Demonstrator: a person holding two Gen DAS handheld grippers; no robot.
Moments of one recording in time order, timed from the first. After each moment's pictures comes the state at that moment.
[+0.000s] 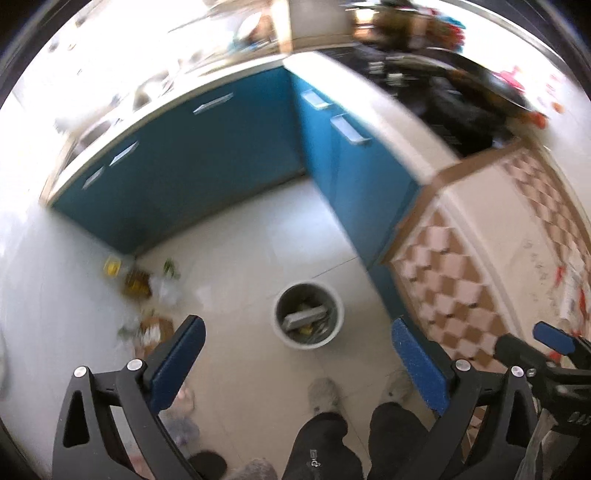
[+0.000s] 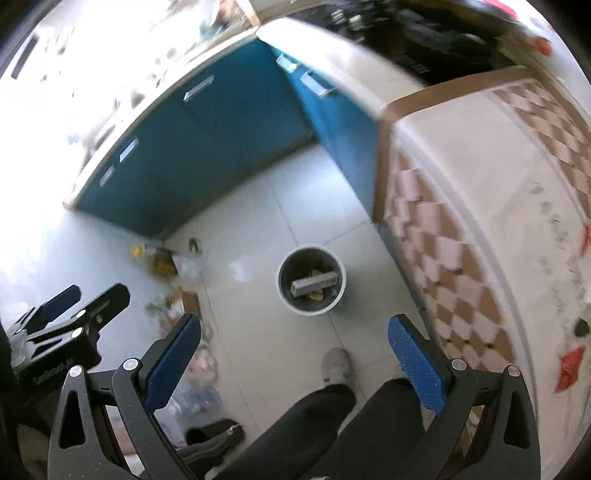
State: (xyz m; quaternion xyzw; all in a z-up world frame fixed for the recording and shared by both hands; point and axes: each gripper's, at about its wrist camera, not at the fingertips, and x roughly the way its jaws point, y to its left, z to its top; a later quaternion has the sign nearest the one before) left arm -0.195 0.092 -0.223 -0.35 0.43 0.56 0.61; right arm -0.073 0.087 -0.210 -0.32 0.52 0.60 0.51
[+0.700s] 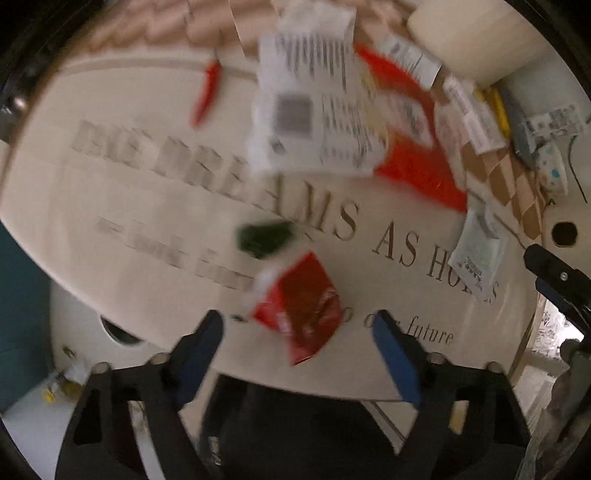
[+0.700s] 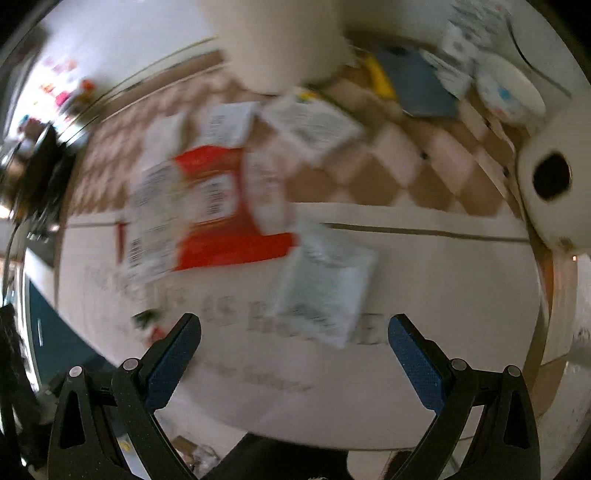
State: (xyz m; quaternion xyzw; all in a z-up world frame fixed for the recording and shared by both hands) left arm 0.238 -0.017 -0.345 -0.33 0.64 0.17 0.67; right arm 0.380 -0.186 -0.250 -0.08 0.65 0.23 0.72
